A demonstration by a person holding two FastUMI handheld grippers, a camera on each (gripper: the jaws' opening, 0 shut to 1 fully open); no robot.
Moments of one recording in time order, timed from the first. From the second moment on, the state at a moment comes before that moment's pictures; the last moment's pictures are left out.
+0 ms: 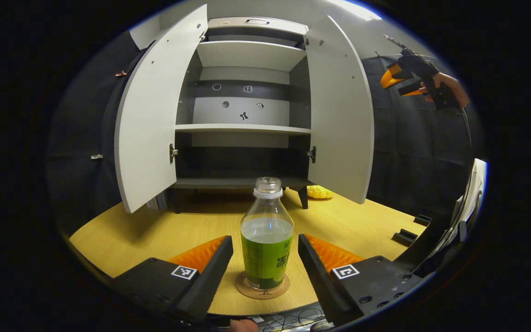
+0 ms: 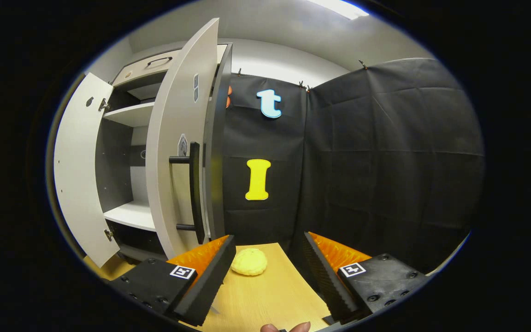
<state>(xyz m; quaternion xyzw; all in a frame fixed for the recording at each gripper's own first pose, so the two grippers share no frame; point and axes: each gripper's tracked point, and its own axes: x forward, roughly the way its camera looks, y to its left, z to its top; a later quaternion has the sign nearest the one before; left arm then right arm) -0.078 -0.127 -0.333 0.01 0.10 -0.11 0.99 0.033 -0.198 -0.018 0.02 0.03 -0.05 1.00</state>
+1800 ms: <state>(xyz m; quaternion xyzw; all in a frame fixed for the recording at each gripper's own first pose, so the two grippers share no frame) -0.060 0.055 -0.100 -0.04 0.05 0.04 1.00 0.089 0.015 -0.005 0.07 0.04 0.10 0.99</state>
